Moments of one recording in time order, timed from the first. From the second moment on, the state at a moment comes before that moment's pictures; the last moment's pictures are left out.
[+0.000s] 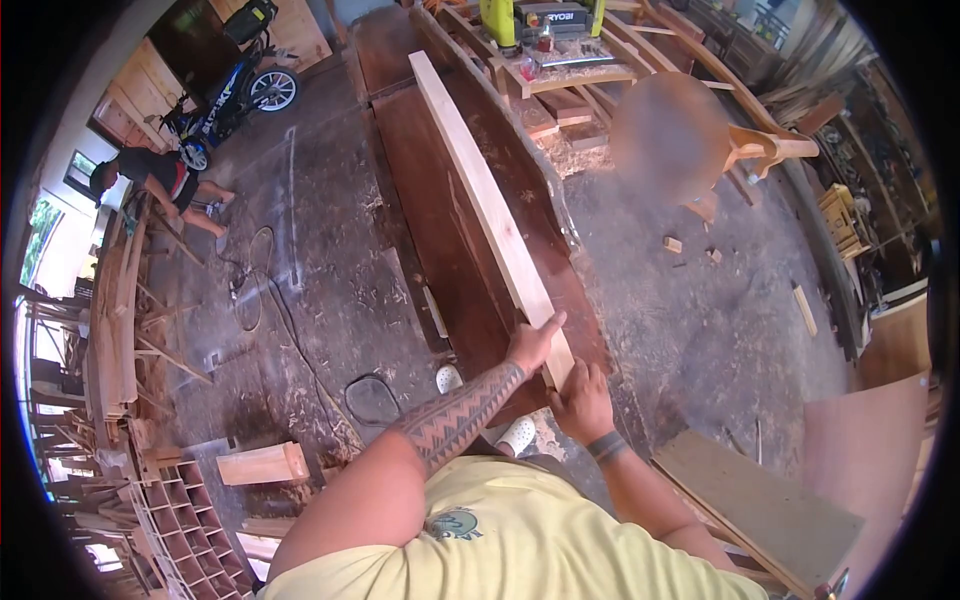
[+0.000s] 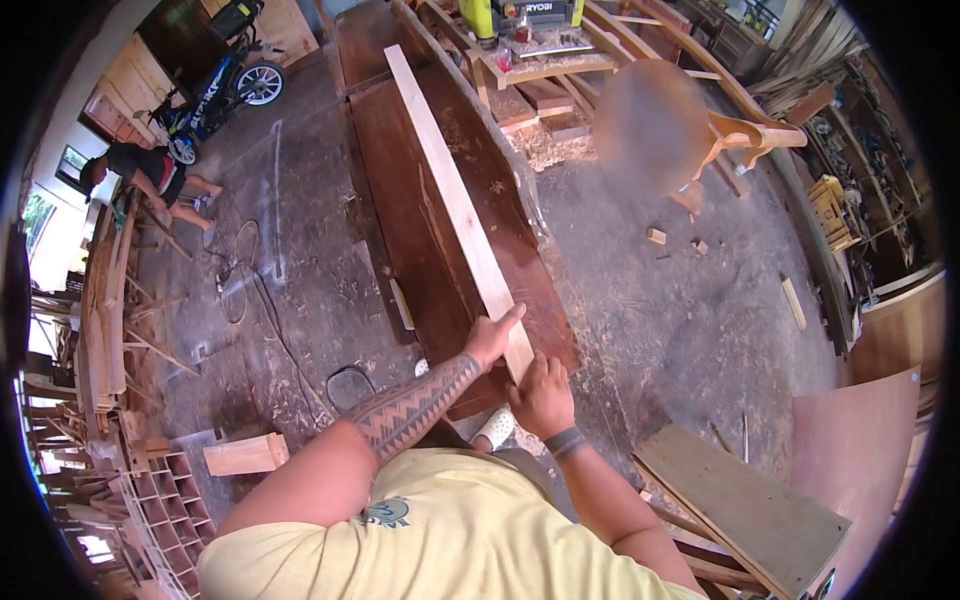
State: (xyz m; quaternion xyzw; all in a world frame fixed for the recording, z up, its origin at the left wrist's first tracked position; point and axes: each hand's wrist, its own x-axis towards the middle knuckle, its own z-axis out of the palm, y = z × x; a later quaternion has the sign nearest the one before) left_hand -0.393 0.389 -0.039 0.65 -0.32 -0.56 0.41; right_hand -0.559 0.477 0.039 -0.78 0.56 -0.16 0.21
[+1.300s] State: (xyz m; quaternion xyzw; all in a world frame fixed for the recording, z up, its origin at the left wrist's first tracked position) left_hand -0.368 0.352 -0.023 0.67 -0.26 -0.59 0.38; right_hand -0.533 0.432 0.036 -0.77 0.56 -0.19 0.22
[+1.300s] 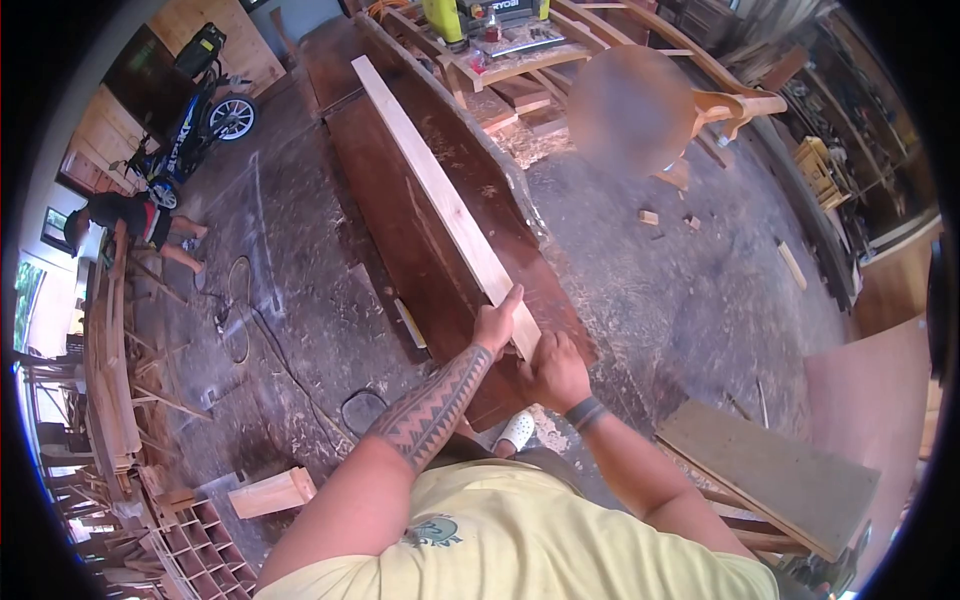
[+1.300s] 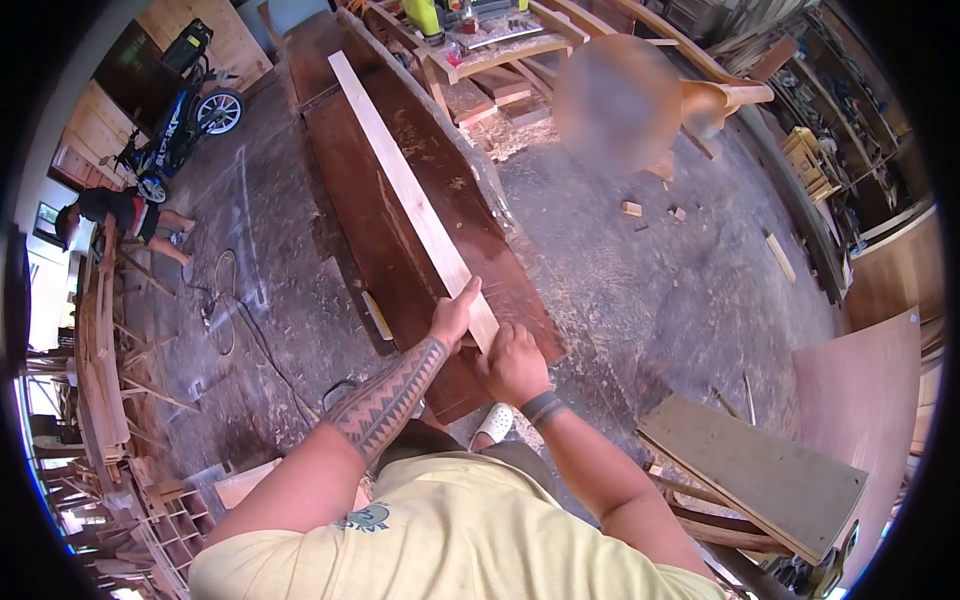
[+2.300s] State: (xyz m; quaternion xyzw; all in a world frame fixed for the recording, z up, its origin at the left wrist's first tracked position) left_hand -0.353 0.319 -0.031 0.61 -0.22 -0.62 0.44; right_hand -0.512 0.397 0.034 -0.78 0.55 -0.19 0.20
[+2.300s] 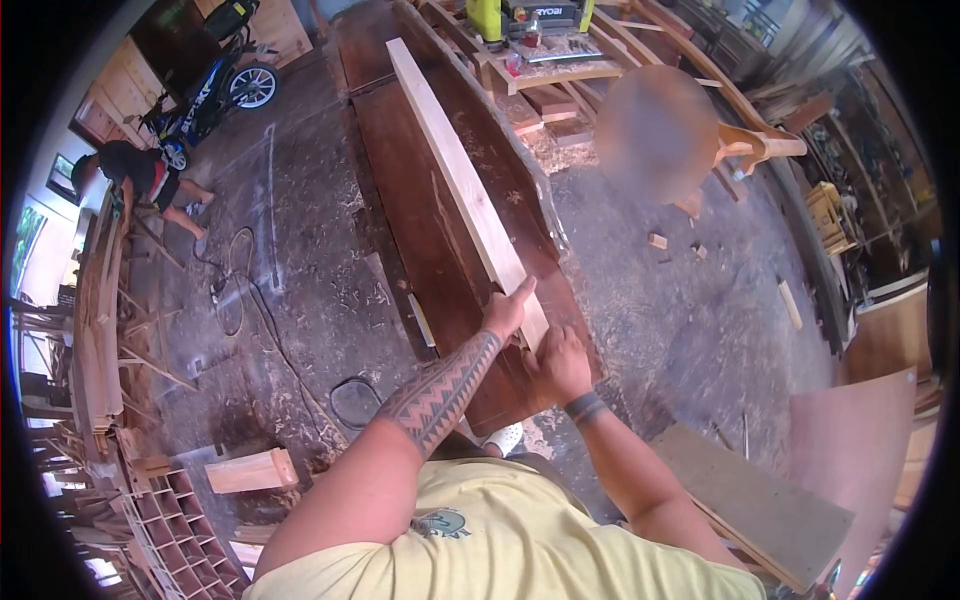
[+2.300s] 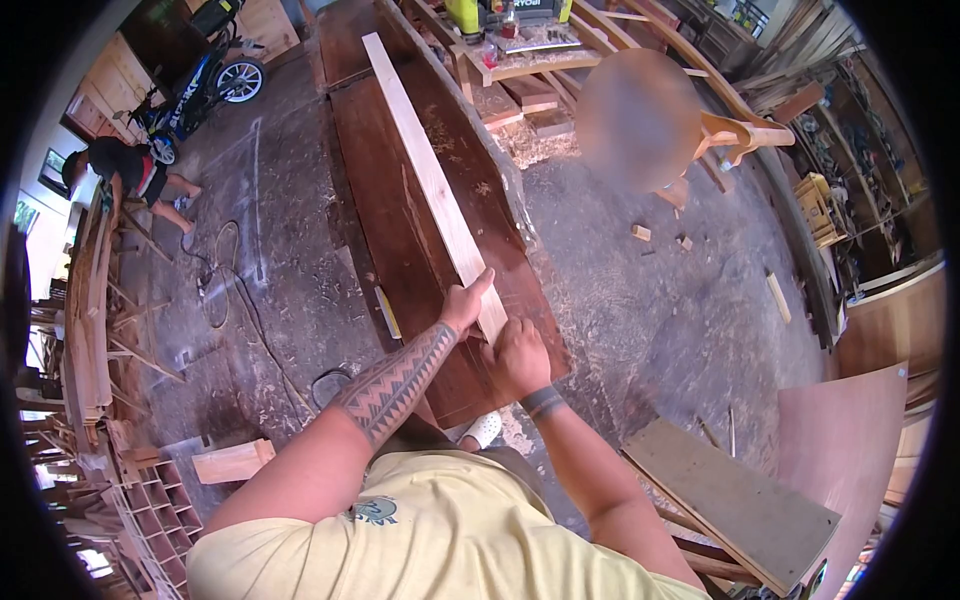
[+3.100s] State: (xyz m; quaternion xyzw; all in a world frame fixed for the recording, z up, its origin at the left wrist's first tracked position) left_hand -0.314 0.268 -0.017 0.68 -0.27 -0.57 0.36; right_hand -0.478 0.344 0.029 -0.77 0.58 -0.15 0.22
